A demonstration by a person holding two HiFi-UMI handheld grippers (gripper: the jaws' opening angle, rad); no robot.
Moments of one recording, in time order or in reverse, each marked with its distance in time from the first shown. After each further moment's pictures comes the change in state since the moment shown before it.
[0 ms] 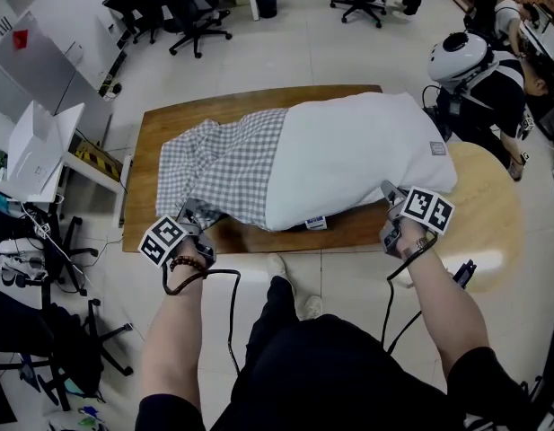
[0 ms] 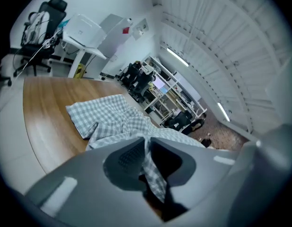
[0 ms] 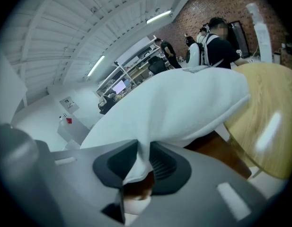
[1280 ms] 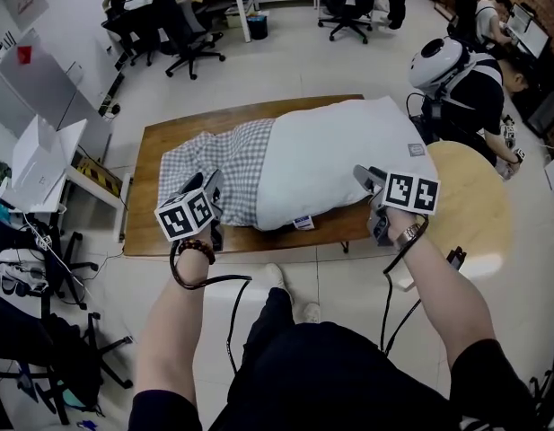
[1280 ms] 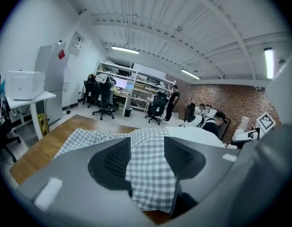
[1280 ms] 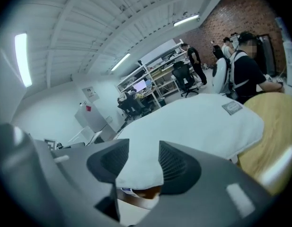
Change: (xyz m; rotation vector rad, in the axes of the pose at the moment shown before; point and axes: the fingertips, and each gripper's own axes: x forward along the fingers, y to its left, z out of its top) left arm -0.044 -0.177 -0.011 0.595 0.087 -0.106; right arm -0.081 0.116 0.017 -0.264 0.024 0.154
